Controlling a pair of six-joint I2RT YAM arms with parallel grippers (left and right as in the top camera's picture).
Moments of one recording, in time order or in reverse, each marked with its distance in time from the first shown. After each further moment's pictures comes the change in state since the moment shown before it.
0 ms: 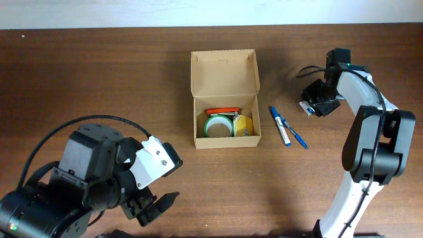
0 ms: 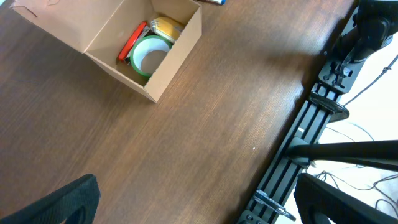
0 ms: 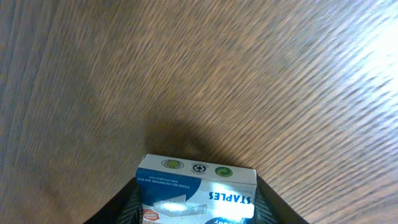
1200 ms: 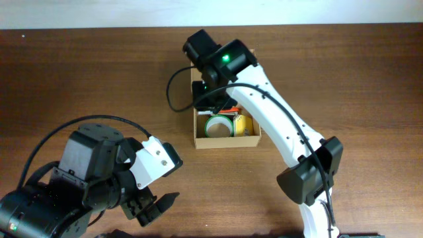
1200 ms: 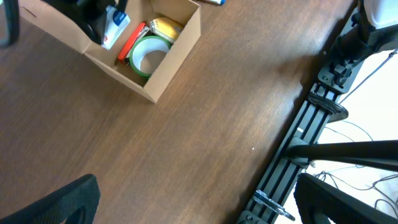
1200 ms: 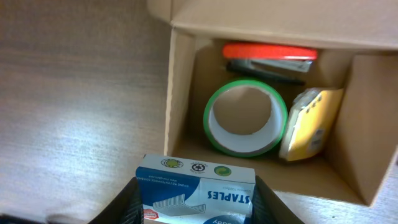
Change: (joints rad) left arm 0.000 0.000 0.000 0.000 0.003 0.000; right arm 0.814 0.003 0.714 -0.660 0.063 -0.249
